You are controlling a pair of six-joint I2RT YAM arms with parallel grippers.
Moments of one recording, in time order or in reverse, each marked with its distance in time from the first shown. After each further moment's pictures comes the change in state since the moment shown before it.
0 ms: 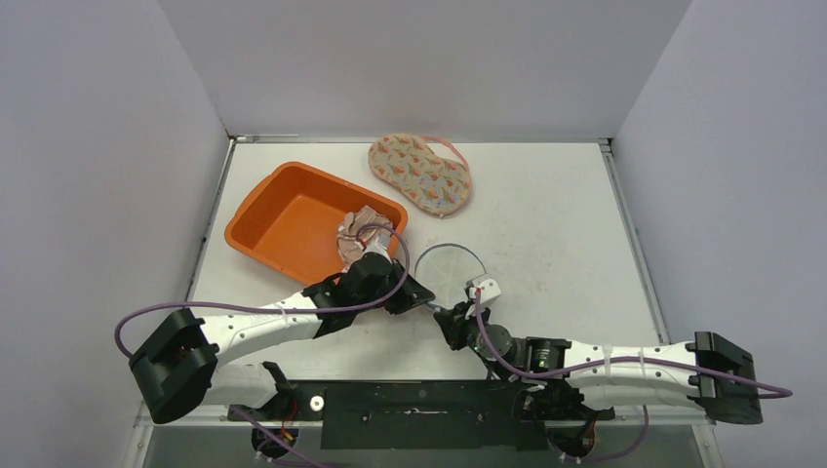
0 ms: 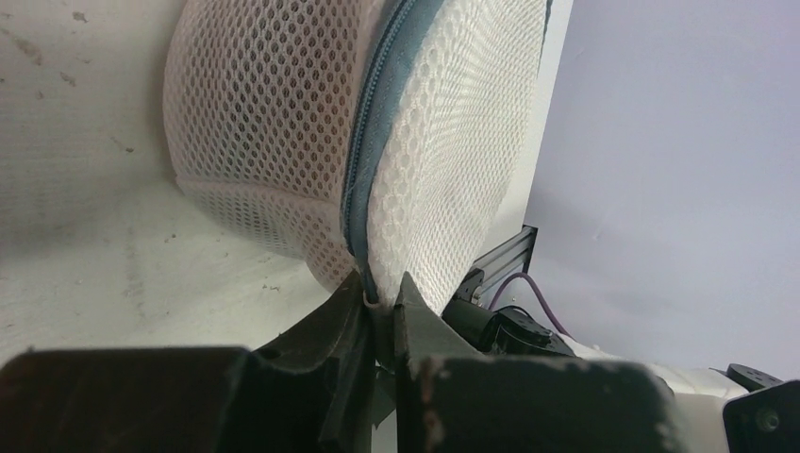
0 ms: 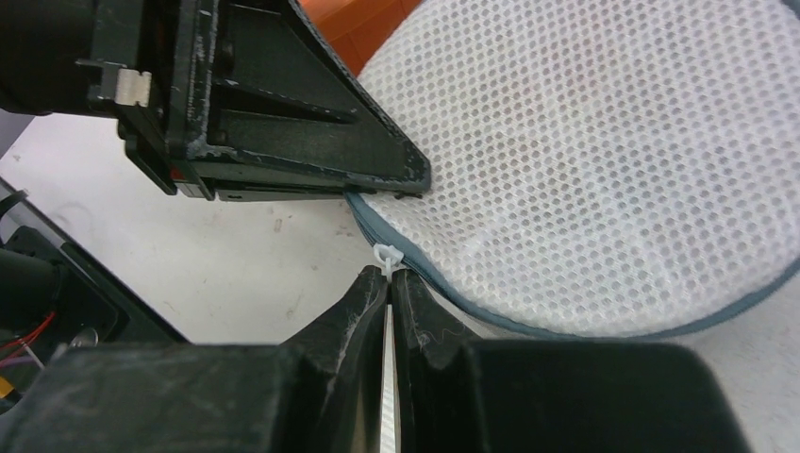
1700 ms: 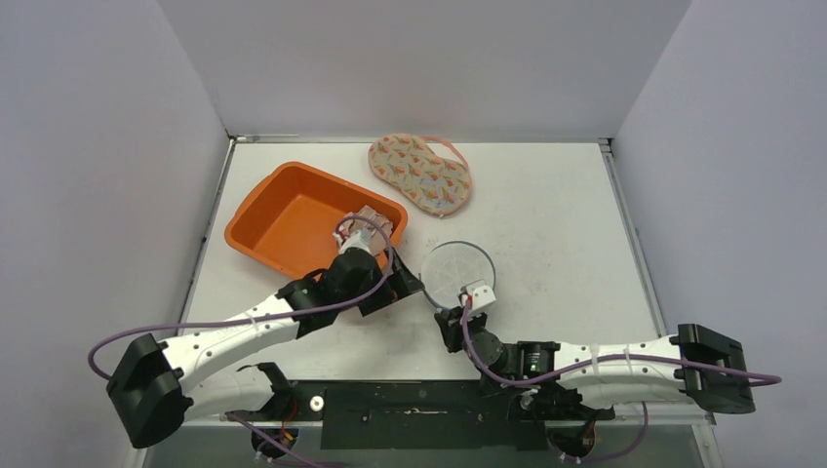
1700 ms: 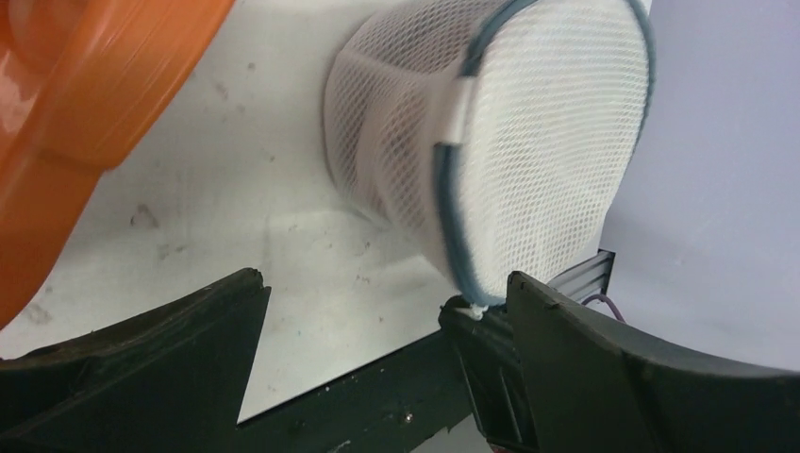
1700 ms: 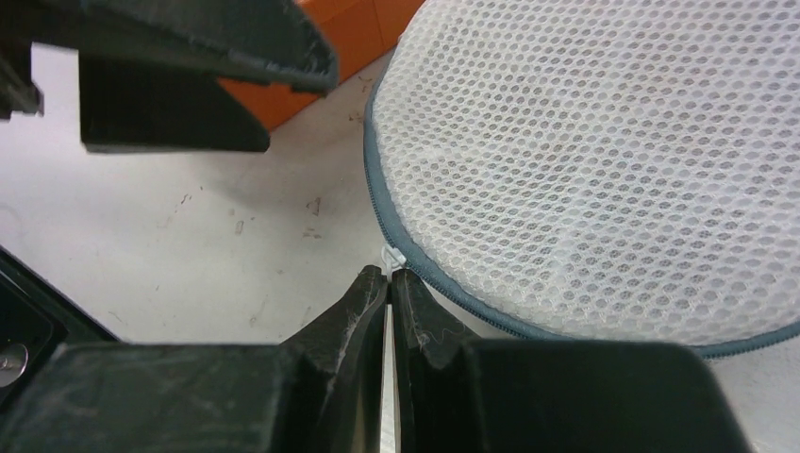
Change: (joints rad) left arm 0.056 -0.108 0.108 -0.318 -0.084 0.206; right arm 0.065 0.055 -0.002 0.011 0.144 -0.029
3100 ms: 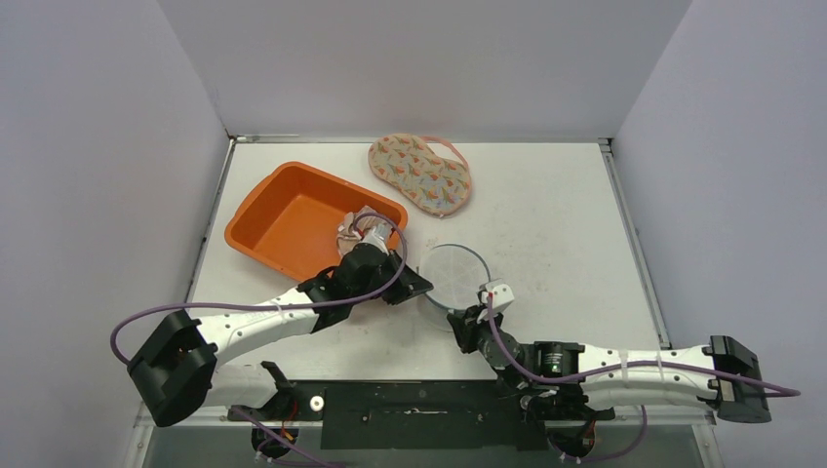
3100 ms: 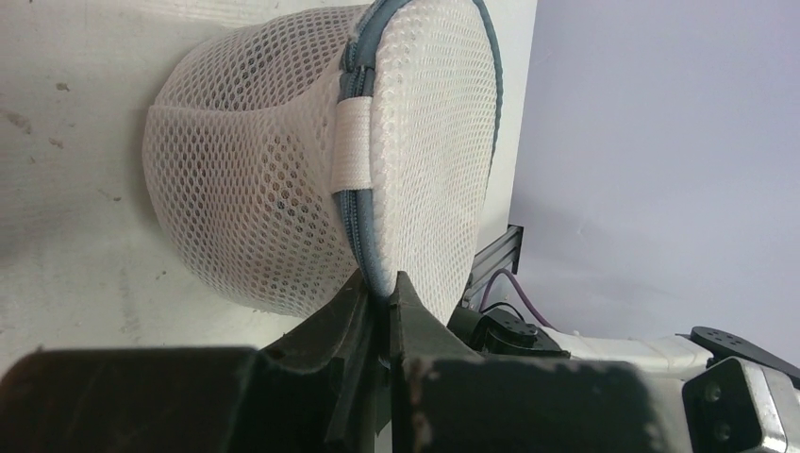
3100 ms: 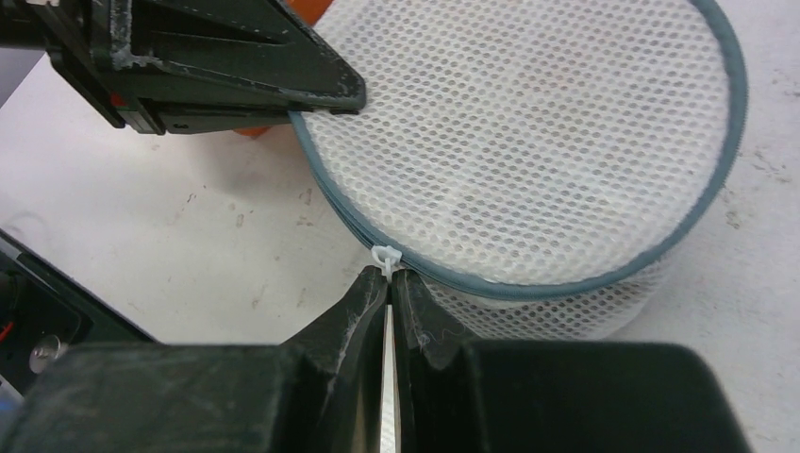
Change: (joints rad) left arm 0.005 0.100 -0.095 0.365 0.146 -0.135; right arm -0.008 -0.169 0.002 -0.194 -0.013 0.077
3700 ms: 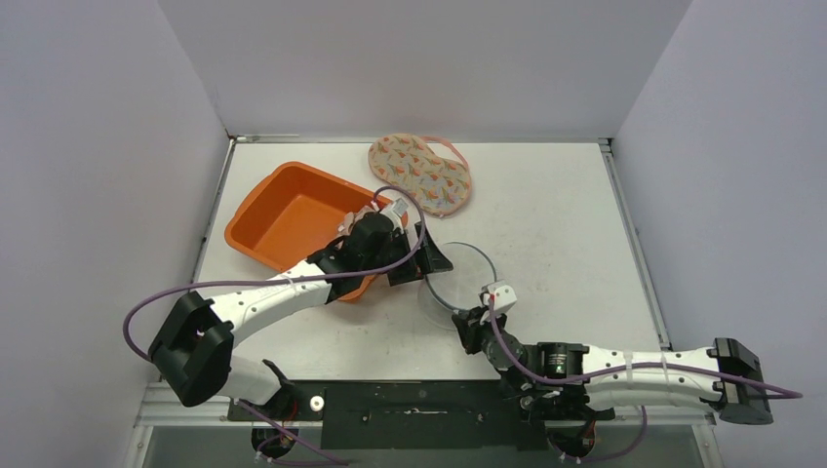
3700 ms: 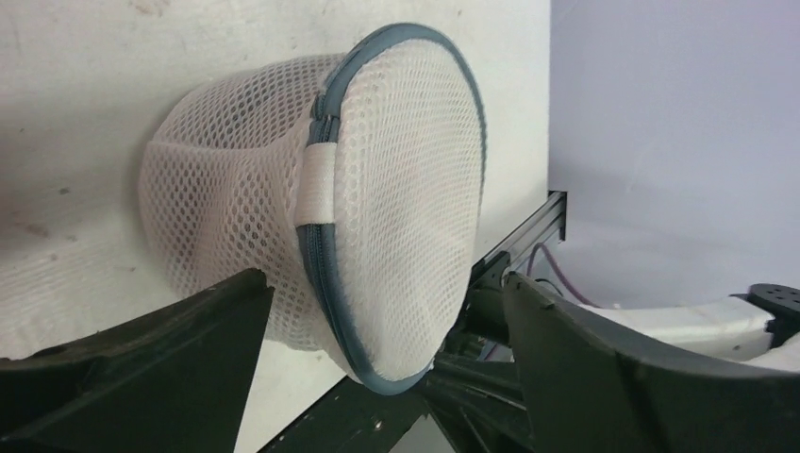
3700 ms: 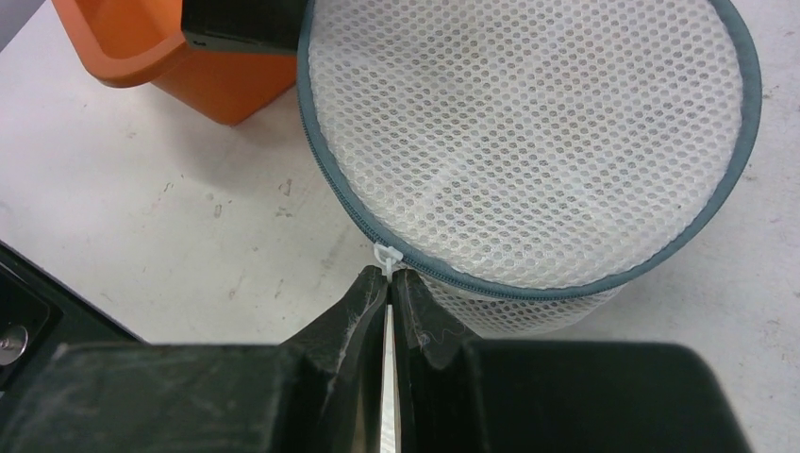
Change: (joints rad) left arm 0.073 0.142 0.240 -0.138 0.152 0.255; right arm 0.010 -0.076 -0.010 -0.090 0.019 -0.013
